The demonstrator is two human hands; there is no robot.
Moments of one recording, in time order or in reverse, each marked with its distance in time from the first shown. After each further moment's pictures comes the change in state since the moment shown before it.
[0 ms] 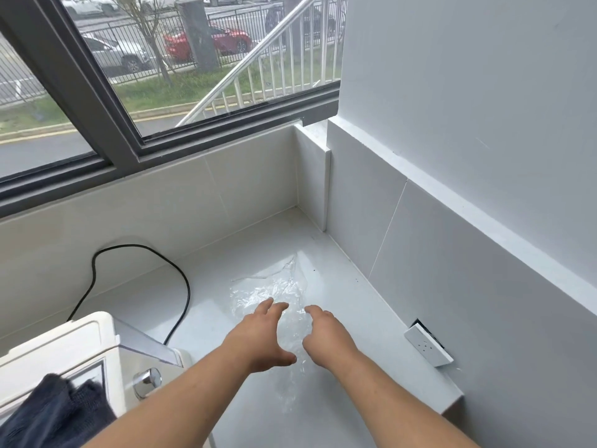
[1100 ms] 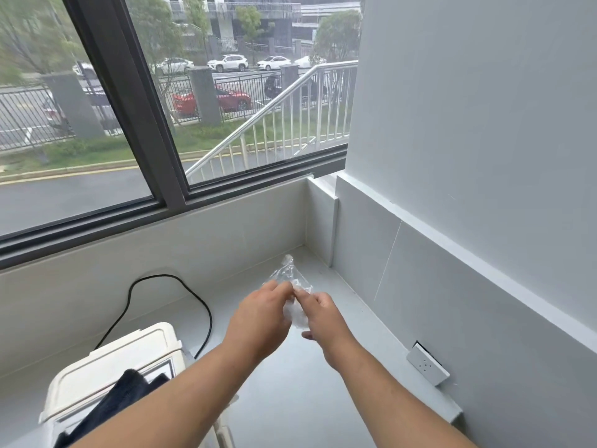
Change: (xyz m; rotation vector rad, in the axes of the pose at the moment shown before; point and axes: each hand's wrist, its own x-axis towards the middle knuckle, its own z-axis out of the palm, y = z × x) left_hand -0.071 0.005 -0.094 -0.056 0.514 0.241; right_hand -0.073 -0.106 -0.042 0.876 0.108 -0.067
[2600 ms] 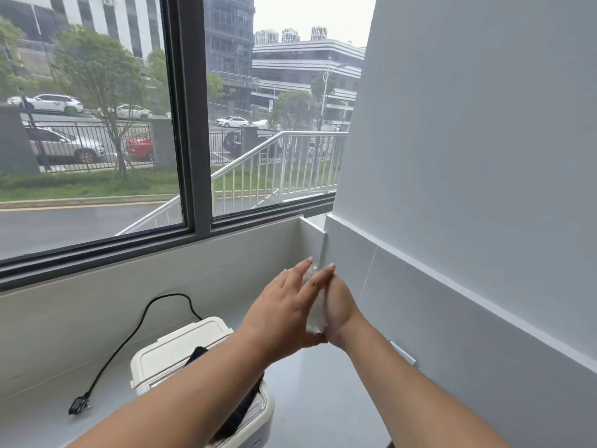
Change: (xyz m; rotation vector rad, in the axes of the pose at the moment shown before) left_hand -0.119 -0.005 -0.125 0.080 0.296 0.592; right_hand -0.169 -0.095 0.097 0.489 -0.198 -0.192
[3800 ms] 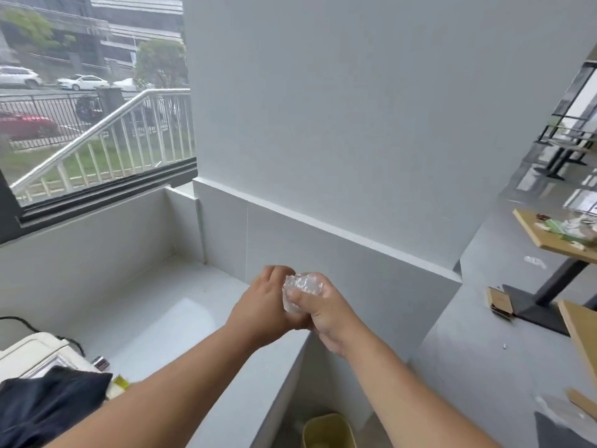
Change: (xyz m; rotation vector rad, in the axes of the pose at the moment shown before) left_hand 0.053 0.174 0.109 -0.562 -0.350 -0.132; right_hand -0.162 -0.009 -0.193 -0.278 0.465 -0.175
